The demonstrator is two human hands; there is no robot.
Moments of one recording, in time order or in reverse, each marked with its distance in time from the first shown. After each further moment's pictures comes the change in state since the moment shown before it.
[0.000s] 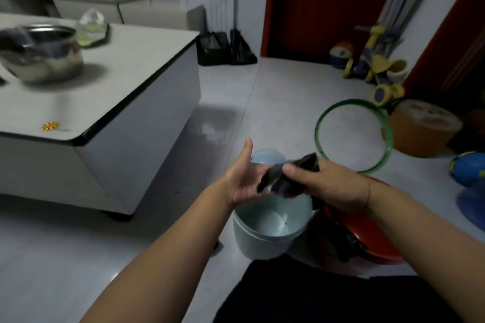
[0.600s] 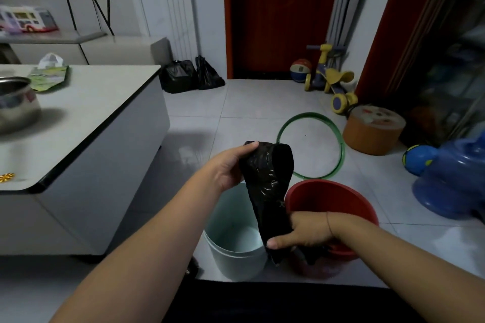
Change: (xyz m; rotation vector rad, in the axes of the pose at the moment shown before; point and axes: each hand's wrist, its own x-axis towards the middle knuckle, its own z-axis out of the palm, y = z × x) left_hand 0.030 0.028 0.084 0.305 0.282 0.209; right_hand -0.049 0.038 -0.033 -0.511 -0.230 0.385
